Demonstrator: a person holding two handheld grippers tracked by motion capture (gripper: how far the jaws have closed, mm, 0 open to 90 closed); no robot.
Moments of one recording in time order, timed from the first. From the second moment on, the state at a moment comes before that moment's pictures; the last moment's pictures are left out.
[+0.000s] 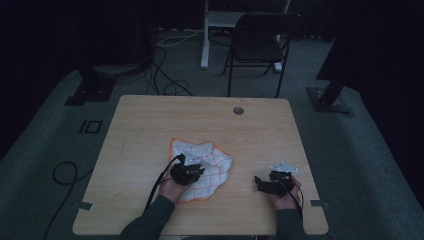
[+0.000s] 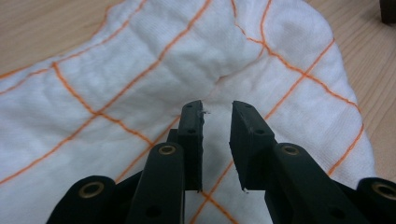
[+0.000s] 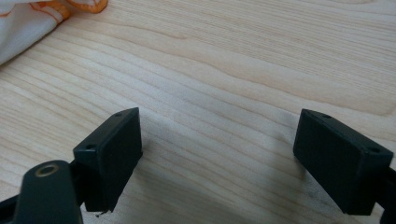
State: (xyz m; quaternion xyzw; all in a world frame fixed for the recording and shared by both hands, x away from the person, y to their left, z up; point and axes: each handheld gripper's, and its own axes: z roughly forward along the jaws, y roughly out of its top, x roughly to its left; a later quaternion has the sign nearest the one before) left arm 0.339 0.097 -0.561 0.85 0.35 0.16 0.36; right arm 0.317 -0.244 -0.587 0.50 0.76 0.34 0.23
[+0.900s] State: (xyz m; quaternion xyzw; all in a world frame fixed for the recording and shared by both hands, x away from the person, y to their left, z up) left arm 0.327 0.088 -0.571 0.87 0.32 0.15 0.36; right arm 0.317 -0.228 -0.571 0.49 0.75 0.38 0.23
